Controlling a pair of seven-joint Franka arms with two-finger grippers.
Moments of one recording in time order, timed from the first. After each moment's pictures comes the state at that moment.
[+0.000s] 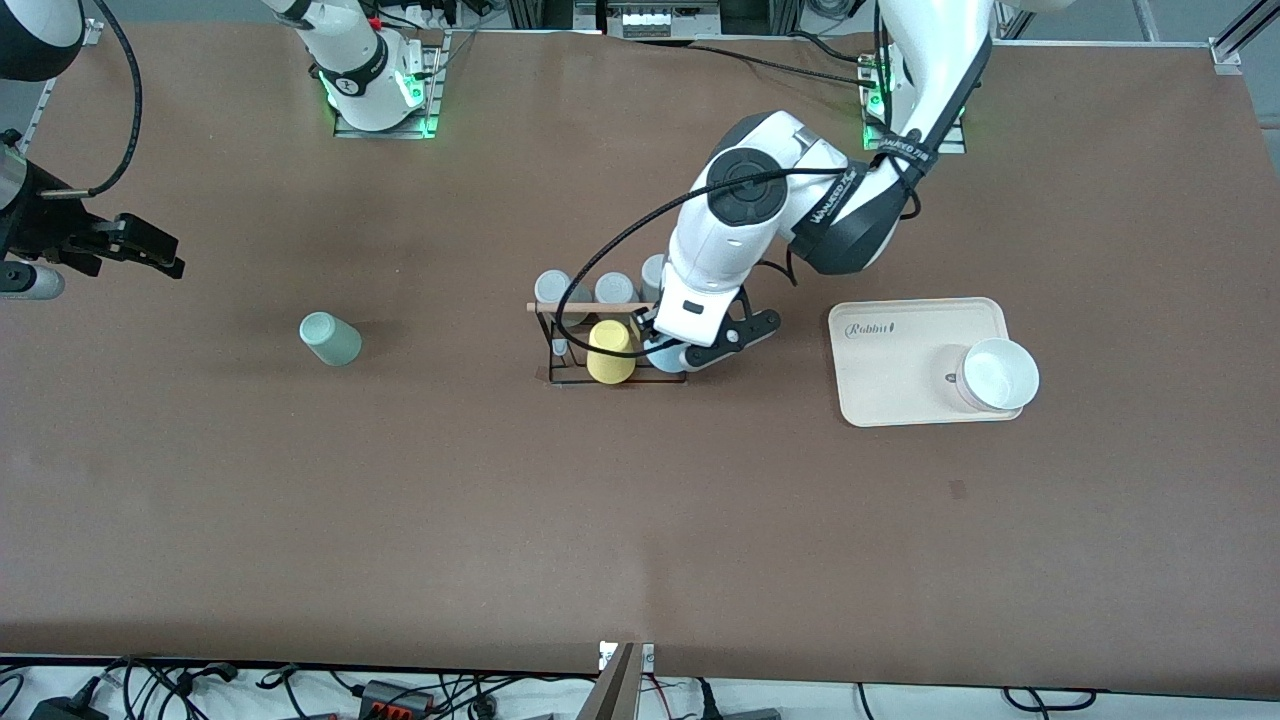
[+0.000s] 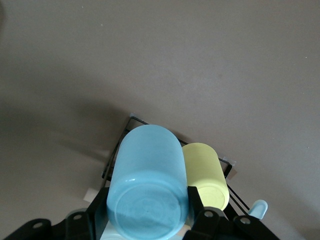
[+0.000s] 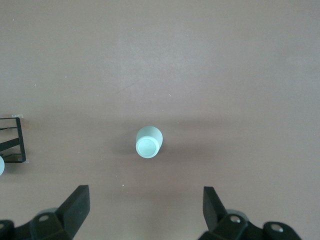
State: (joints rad) left arm -0.49 0.56 -0.23 -1.42 -0.04 2.05 -1.19; right arm 0.01 0.02 -0.04 -1.69 -0.01 1.69 -0.01
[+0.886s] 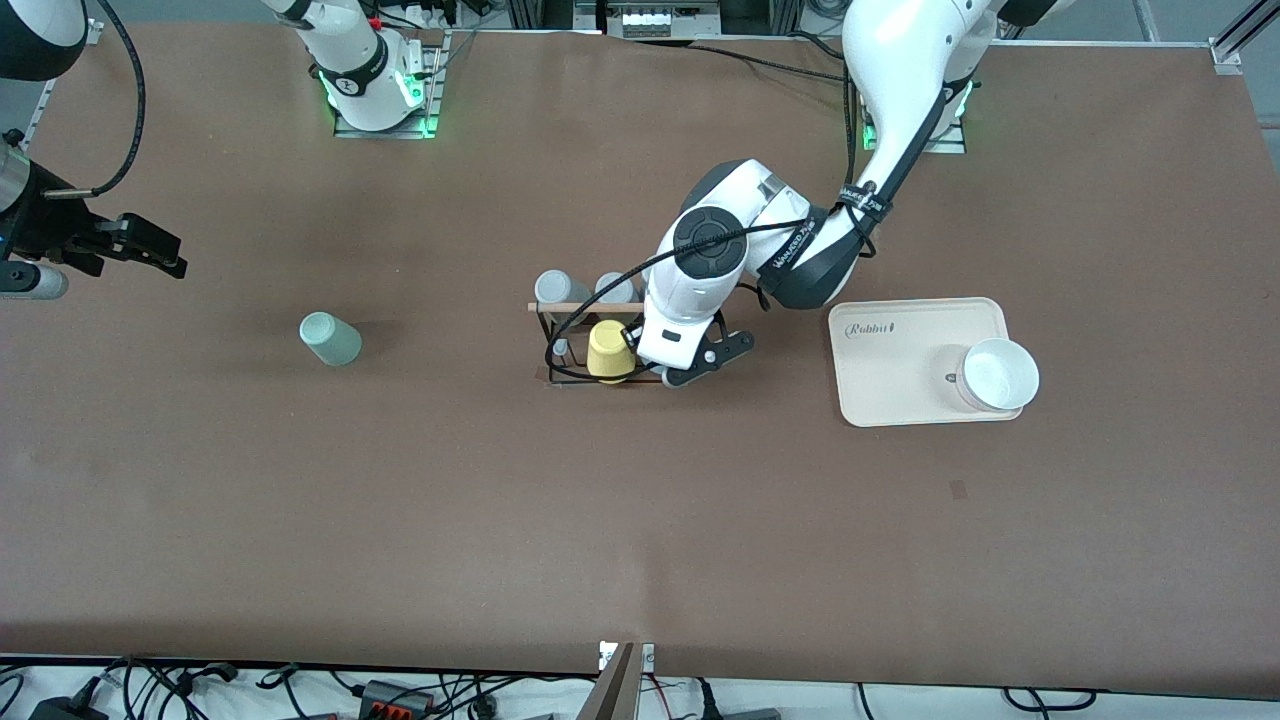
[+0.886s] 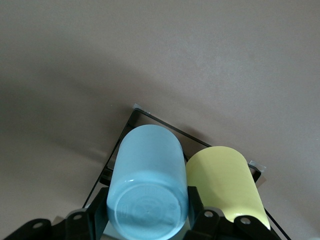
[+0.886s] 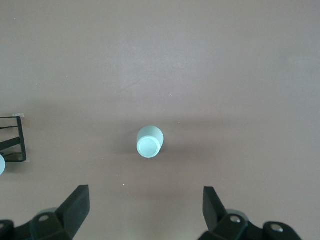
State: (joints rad) left arm -0.51 0.68 -0.23 -1.39 -0.04 2.05 -1.20; right arm 0.01 0.02 -0.03 -1.69 -0.01 1.68 -0.01
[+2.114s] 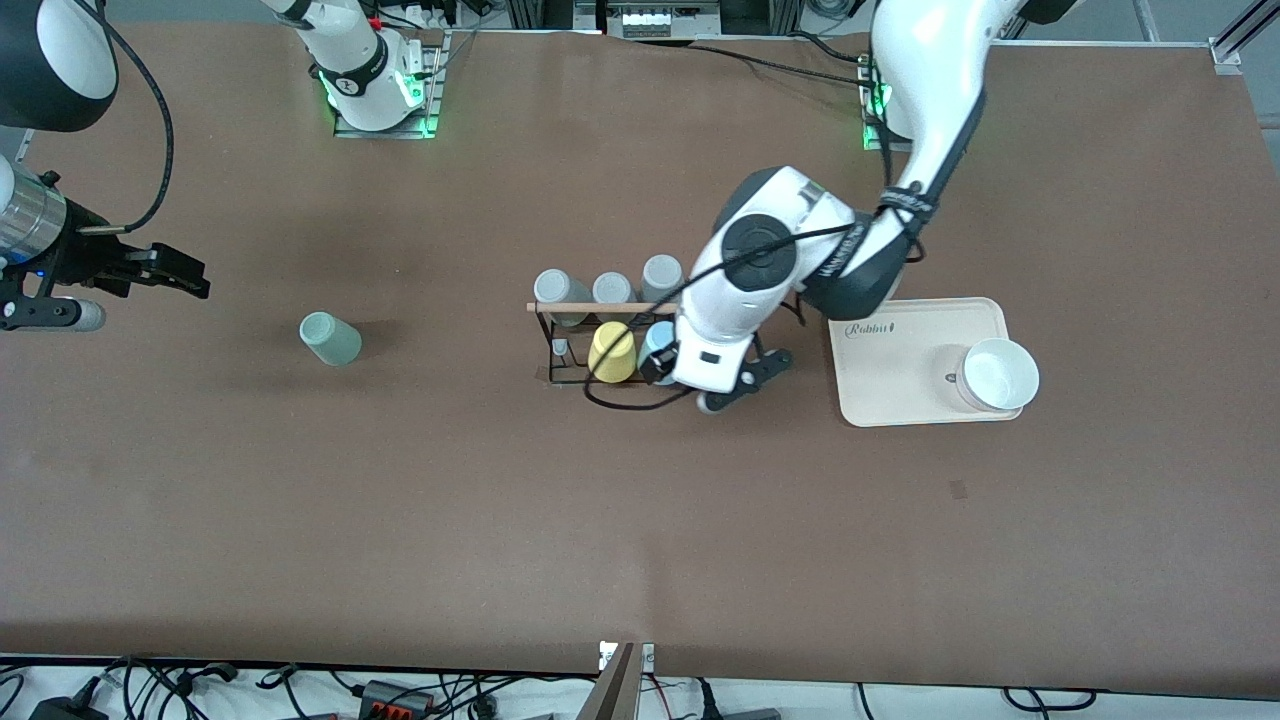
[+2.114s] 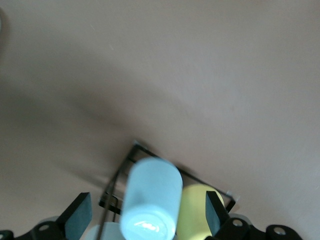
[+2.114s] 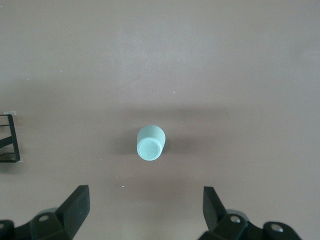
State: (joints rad) left arm -0.43 0.63 -0.20 -1.34 -0.04 2.01 -1.20; right arm 0.01 0.09 -0.03 -1.69 -0.01 1.71 -0.01
